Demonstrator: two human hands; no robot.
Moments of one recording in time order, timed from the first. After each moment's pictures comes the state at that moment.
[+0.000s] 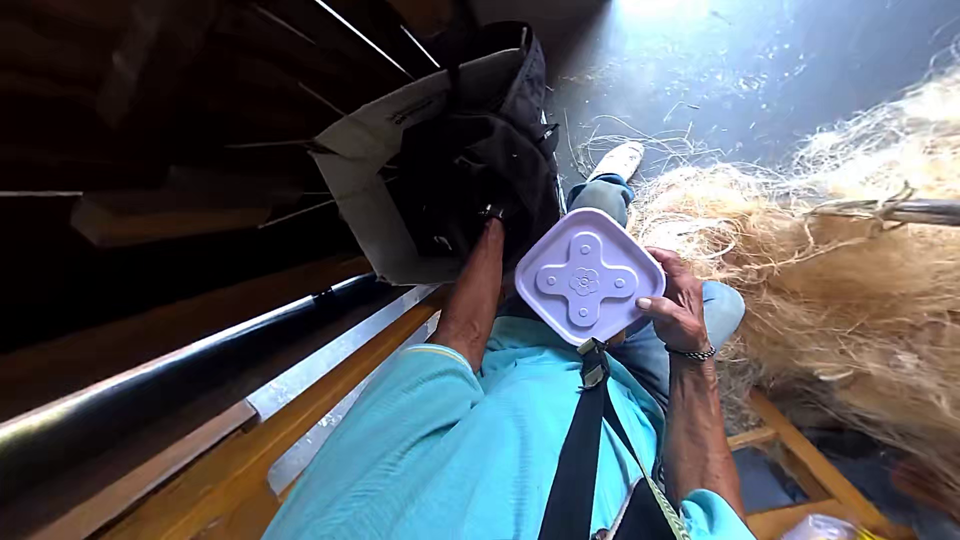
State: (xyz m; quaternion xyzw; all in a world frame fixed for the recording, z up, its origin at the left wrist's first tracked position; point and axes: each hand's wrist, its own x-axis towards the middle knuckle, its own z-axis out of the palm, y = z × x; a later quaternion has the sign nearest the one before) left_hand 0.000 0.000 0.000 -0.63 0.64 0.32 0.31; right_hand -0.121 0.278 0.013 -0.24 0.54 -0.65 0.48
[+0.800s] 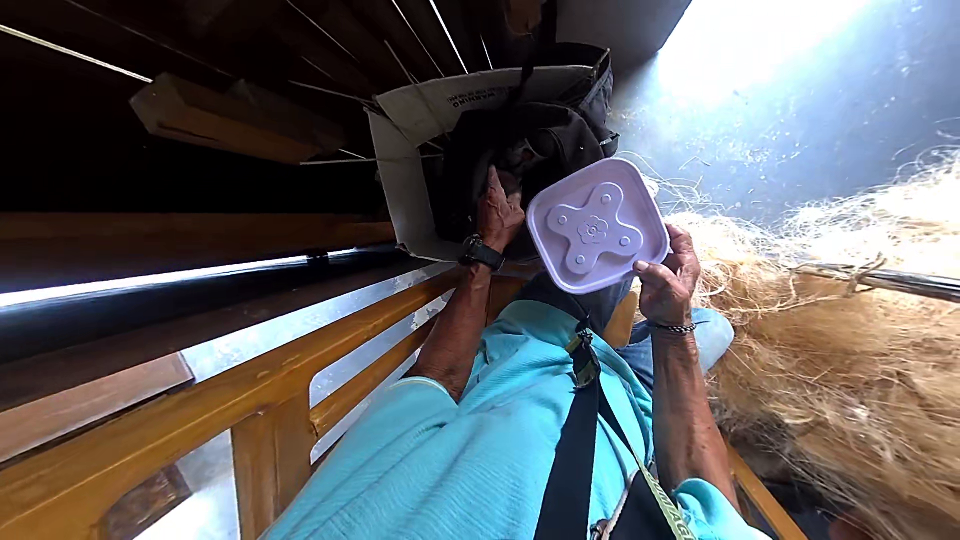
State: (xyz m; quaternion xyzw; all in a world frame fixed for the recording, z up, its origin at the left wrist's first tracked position) left_hand 0.110 0.006 0.006 -0.61 0.69 0.38 -0.11; right_hand -0.088 0.210 0.035 -0.21 0.54 -0.68 0.44
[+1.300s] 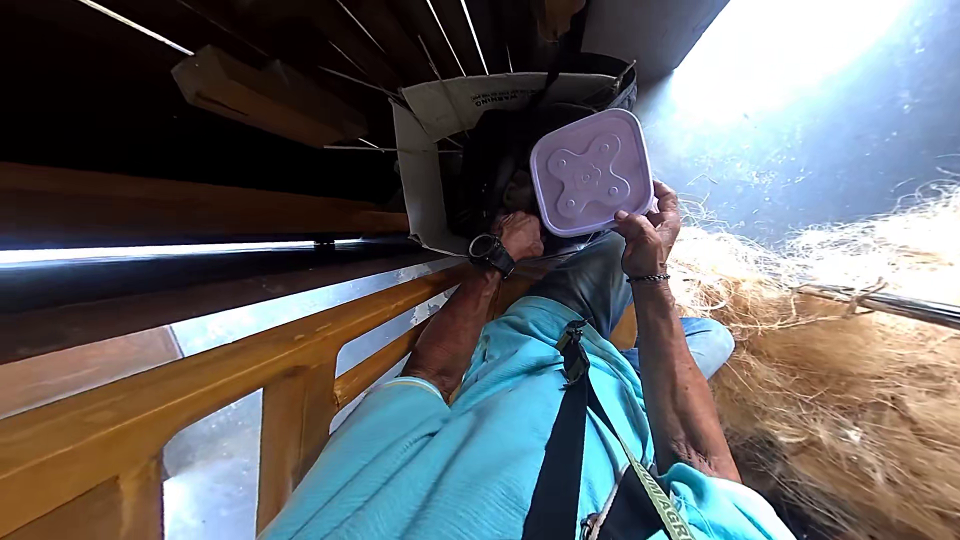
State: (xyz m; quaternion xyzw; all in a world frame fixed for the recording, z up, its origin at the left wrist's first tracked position) left_hand 0.123 0.023 0.059 -0.41 0.81 0.33 0.26; right_hand -0.068 0.127 0.022 -0.19 0.59 -0.67 0.41
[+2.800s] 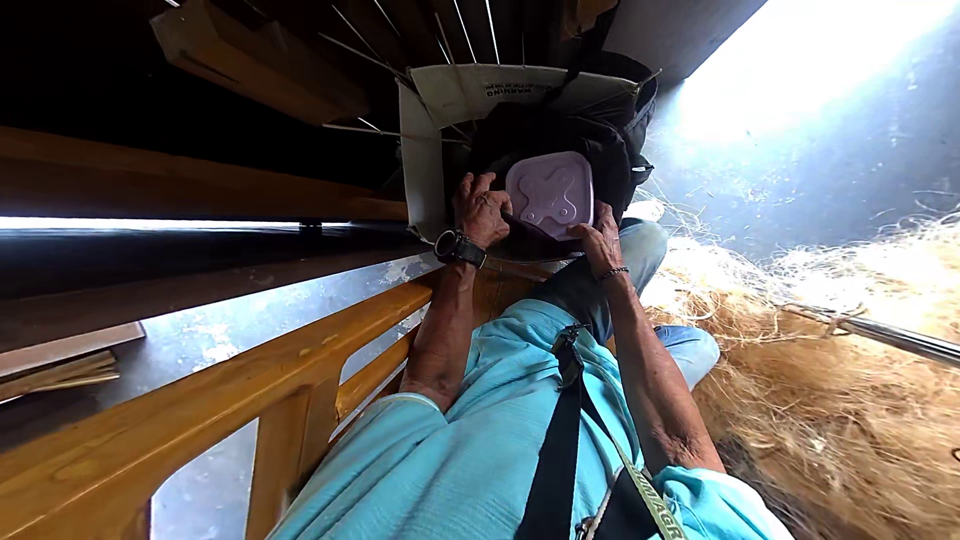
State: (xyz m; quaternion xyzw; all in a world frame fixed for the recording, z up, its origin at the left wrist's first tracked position) left_hand 0.187 -0.015 0.013 -0.56 0.77 0.31 0.07; right_hand -0.021 0.119 0.010 -0.23 0.75 -0.32 0.54
